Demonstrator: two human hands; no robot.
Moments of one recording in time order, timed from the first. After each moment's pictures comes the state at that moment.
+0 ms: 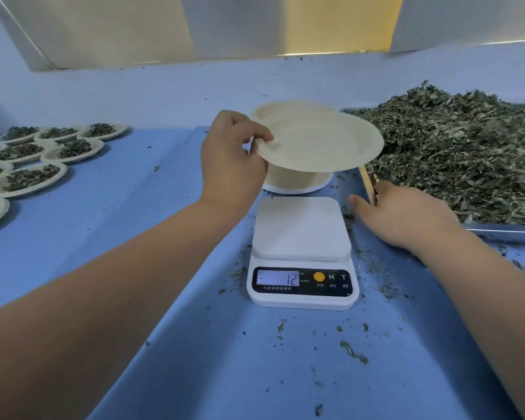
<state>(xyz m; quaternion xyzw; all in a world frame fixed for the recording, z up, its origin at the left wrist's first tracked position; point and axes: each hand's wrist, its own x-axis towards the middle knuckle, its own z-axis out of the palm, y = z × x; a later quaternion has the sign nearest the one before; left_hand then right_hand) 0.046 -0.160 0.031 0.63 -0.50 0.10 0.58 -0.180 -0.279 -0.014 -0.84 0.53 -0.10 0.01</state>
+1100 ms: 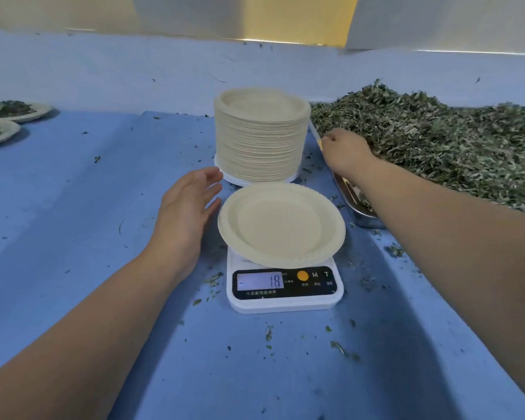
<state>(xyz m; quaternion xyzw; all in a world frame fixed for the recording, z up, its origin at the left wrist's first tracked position) 0.069 -0.135 -0.034 0.53 -0.31 -0.34 0.72 -0.118 -0.373 0.010 -0.79 0.54 -0.23 0.15</state>
